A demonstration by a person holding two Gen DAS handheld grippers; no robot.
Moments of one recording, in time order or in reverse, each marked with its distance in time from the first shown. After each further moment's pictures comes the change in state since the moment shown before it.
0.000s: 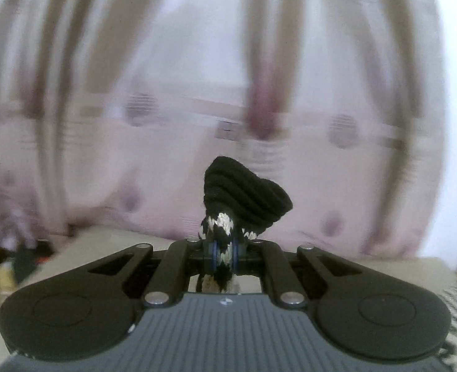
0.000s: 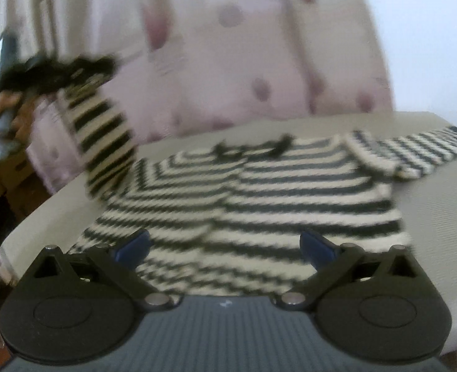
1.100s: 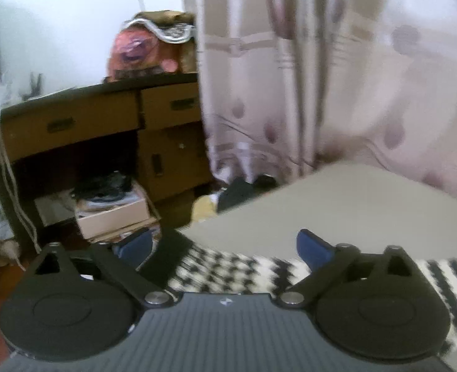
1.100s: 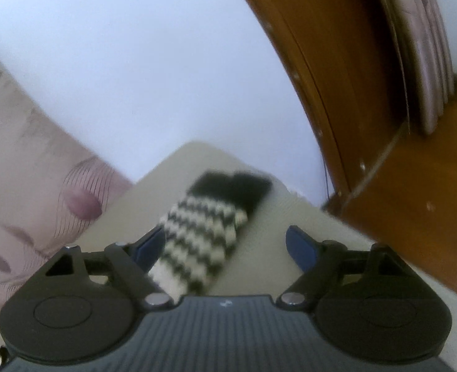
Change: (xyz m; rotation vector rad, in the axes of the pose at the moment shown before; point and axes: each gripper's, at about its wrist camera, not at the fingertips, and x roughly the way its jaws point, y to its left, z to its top) left arm -0.021 0.143 -0.135 -0.156 0.126 0.765; right arm 0.121 -0.415 0.115 0.572 -0.143 -0.425
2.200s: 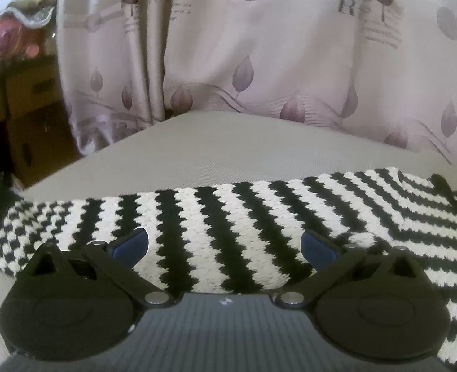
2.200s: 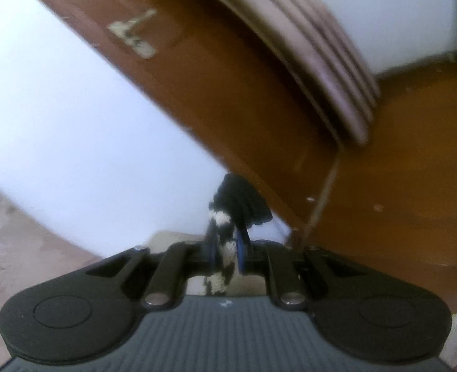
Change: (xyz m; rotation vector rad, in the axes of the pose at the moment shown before) left arm -0.008 -0.088 -0.064 0.148 0.081 -0.444; right arm -0.206 -0.076 -0.025 0.278 -0.289 -0.008
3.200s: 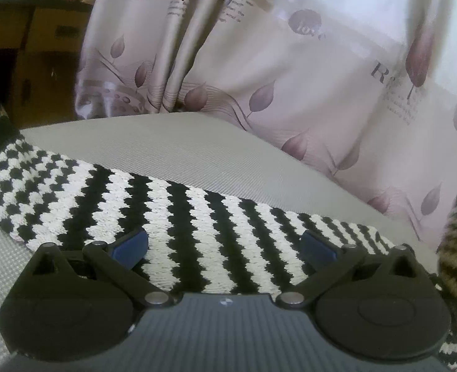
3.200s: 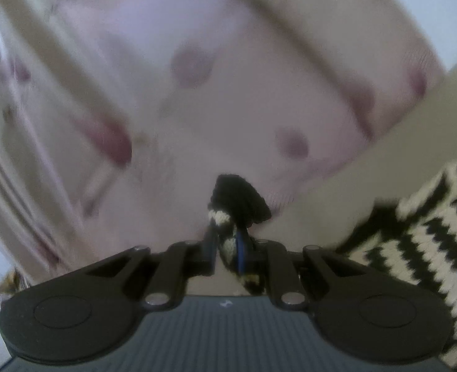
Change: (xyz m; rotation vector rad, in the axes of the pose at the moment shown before) left arm -0.011 0.054 -0.005 -0.321 -0.041 -0.141; right arm -0.011 0.379 -0.359 -0.306 0.517 0.596
